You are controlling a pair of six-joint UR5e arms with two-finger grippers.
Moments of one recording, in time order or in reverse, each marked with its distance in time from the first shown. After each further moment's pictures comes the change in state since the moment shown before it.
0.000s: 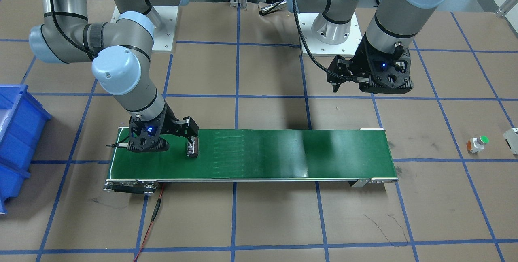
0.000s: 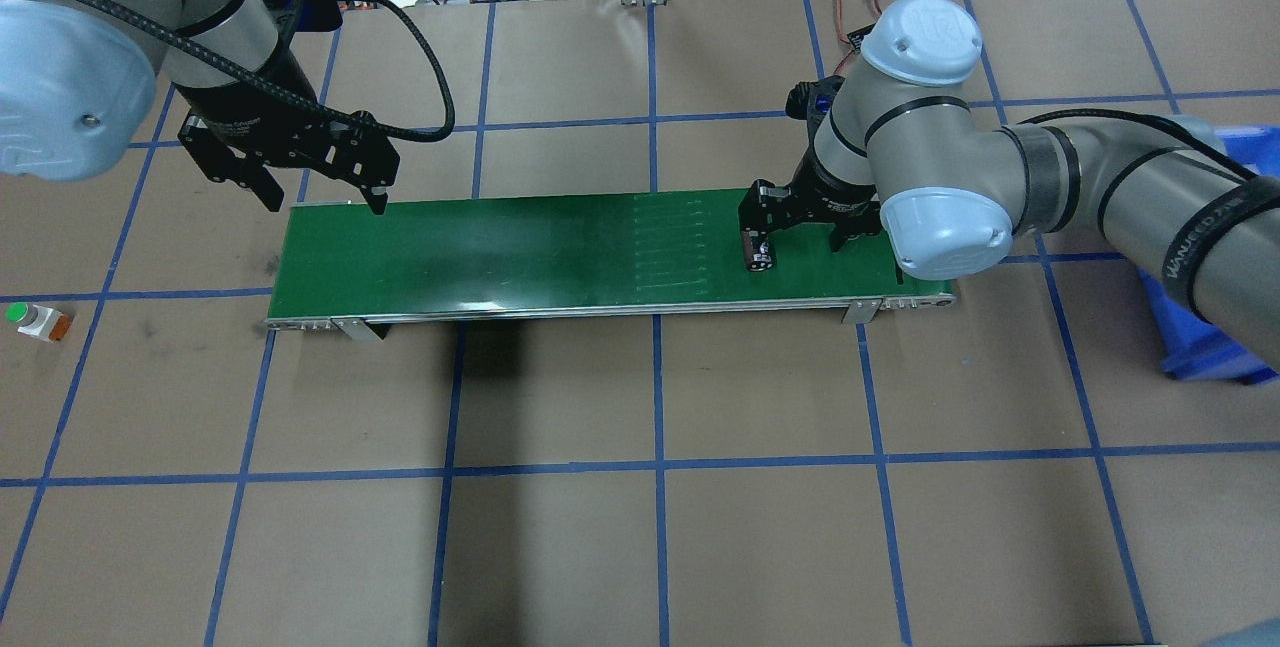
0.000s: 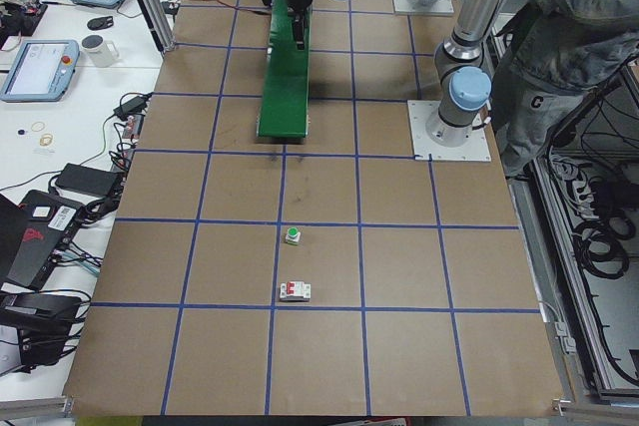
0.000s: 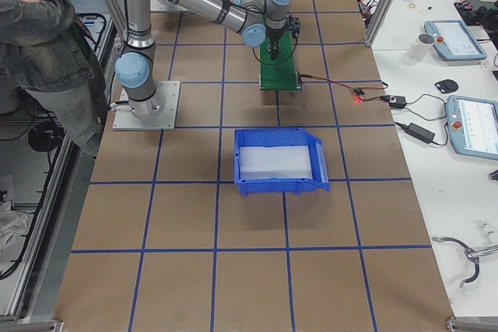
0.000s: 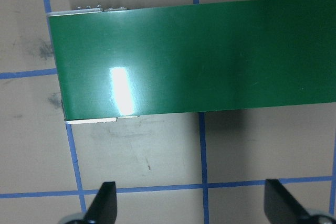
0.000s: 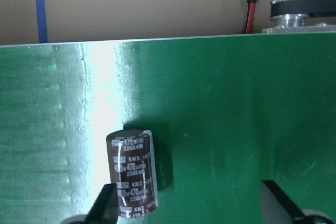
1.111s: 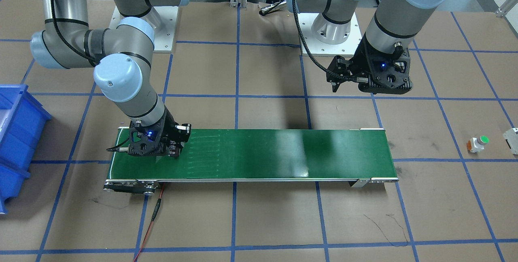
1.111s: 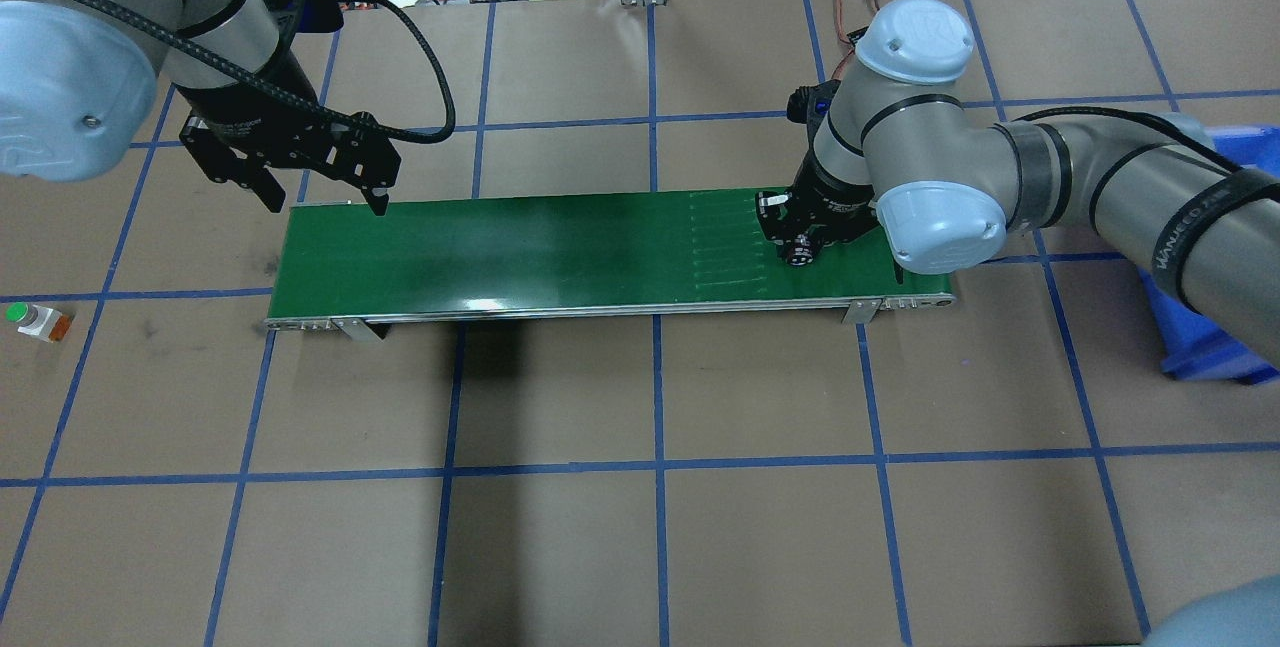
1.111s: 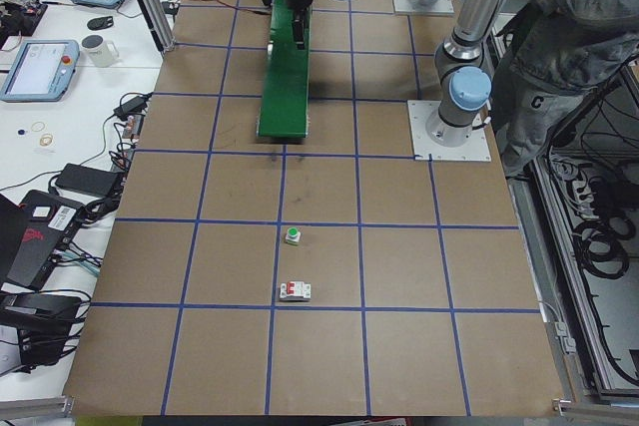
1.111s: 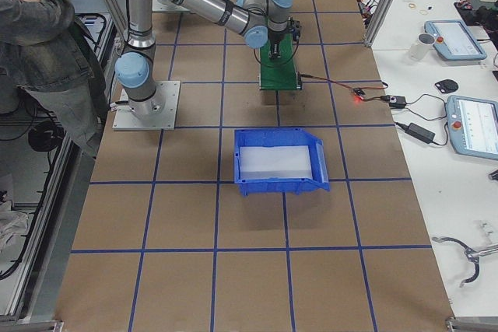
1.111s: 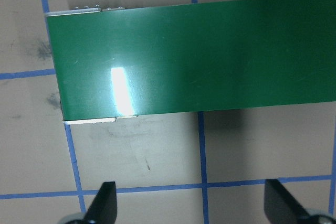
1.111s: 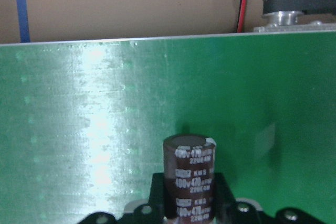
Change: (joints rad) left arm 0.000 0.000 -0.001 0.000 -0.003 0.004; right arm -0.001 0.023 -0.013 0.016 -0.020 -0.001
